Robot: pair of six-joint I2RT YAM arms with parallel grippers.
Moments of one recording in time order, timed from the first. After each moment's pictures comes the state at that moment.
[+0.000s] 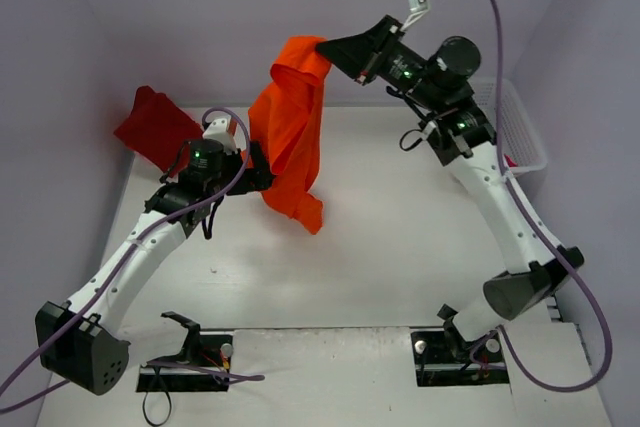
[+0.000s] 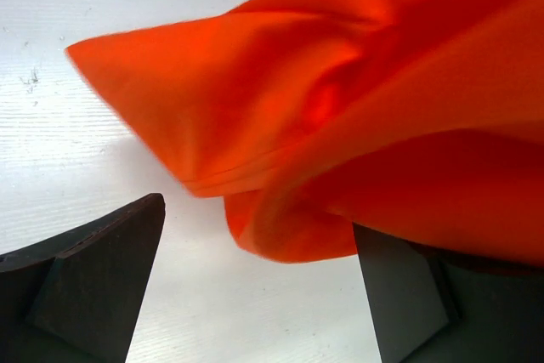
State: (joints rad) left arm -0.38 1.16 1.05 -0.40 0.02 -0.47; right arm 0.50 1.60 1.86 0.09 -0.54 0.83
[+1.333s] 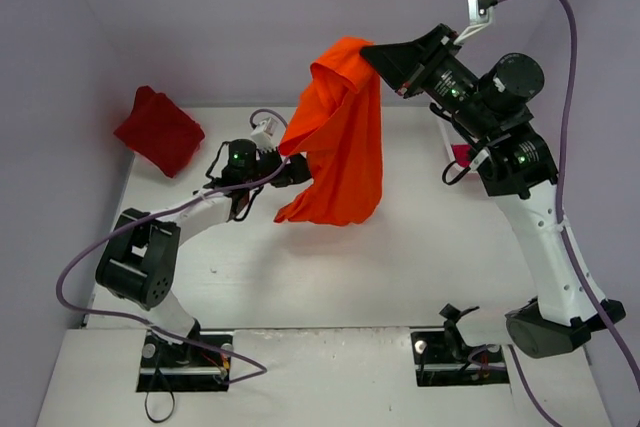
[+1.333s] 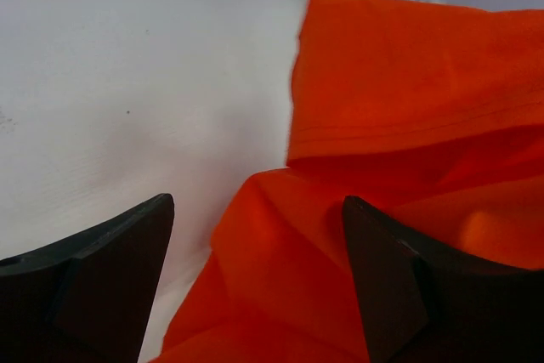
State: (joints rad) left arm -0.39 1.63 0.95 0.36 0.47 -0.68; right arm 0.46 1.32 1.81 -0.20 -0.34 0.72
